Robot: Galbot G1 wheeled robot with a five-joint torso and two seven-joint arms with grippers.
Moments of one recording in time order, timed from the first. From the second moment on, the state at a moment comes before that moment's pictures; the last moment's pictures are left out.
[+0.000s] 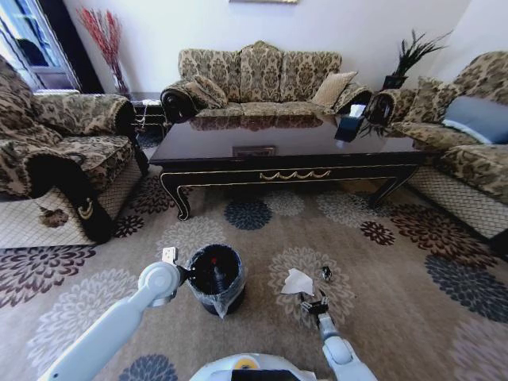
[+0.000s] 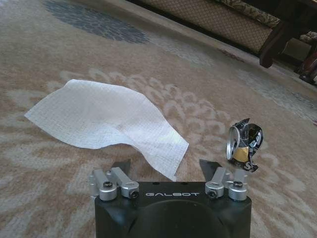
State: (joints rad) left arm 1.01 -0.83 -0.10 -2.02 -1.60 0.74 -1.06; right arm -1.28 1.28 0.43 1.09 -0.07 0.25 0.11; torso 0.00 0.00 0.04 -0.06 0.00
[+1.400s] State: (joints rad) left arm 0.97 -0.84 -0.07 -2.04 -1.60 0.74 -1.07; right arm -1.38 1.23 0.44 1.38 0.02 0.23 0.12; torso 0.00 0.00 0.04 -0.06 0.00
